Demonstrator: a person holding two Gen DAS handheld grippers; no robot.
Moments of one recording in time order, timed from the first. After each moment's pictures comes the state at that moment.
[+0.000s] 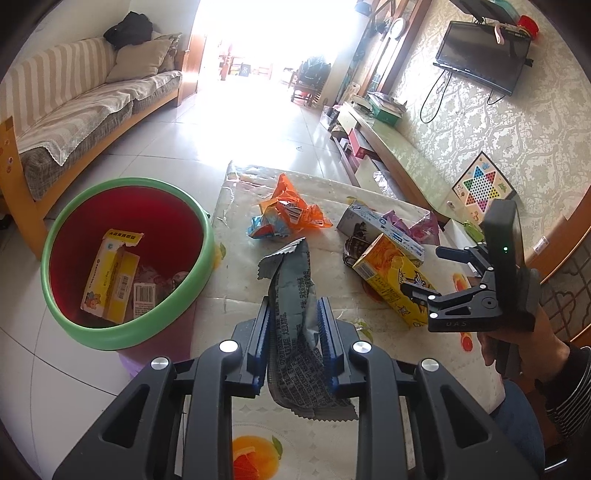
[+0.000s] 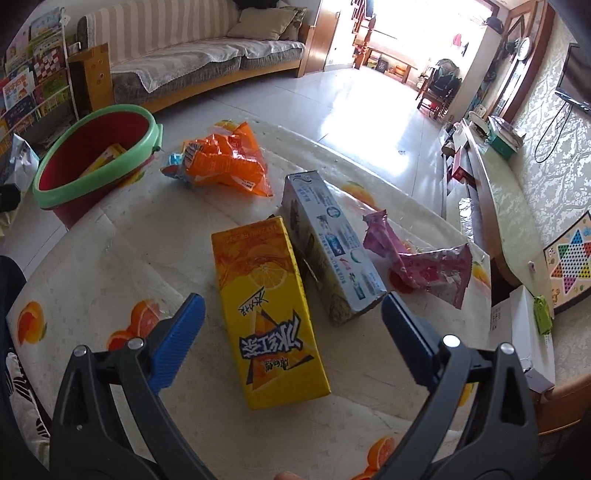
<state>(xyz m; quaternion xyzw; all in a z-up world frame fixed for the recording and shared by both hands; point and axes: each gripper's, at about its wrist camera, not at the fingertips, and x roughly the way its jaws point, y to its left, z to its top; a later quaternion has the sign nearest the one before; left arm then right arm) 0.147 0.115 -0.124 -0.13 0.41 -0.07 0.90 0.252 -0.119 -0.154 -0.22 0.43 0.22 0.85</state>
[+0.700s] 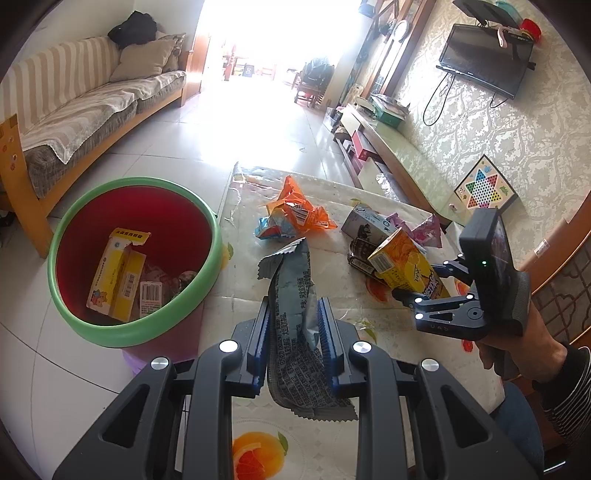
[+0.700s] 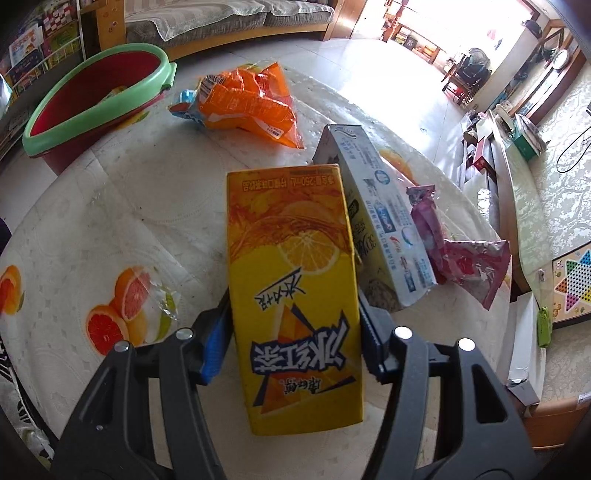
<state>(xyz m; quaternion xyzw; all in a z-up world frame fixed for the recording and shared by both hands) 0.142 0.123 -0.120 -0.13 0.41 -0.07 0.90 0.245 -0.101 -0.172 -0.26 0.46 0.22 0.82</state>
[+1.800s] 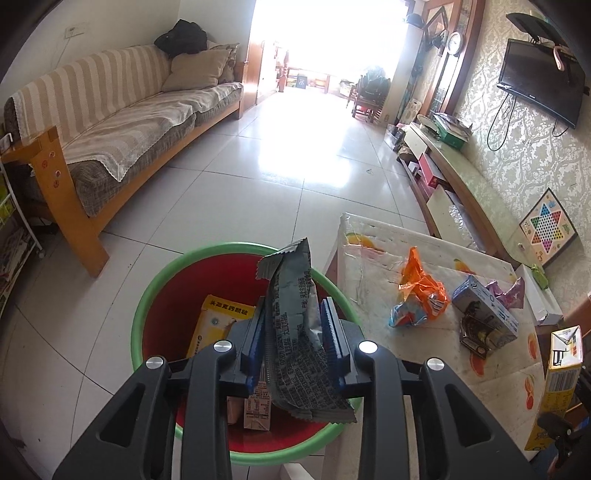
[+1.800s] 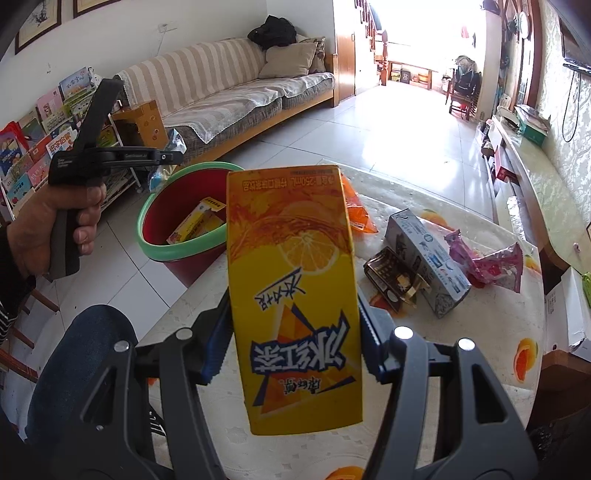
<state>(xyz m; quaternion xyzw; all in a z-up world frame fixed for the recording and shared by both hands) 0.235 0.244 -0.106 -0.11 0.40 0.05 0.91 0.170 -0.079 -0.085 -0.09 0.39 0.30 0.87</state>
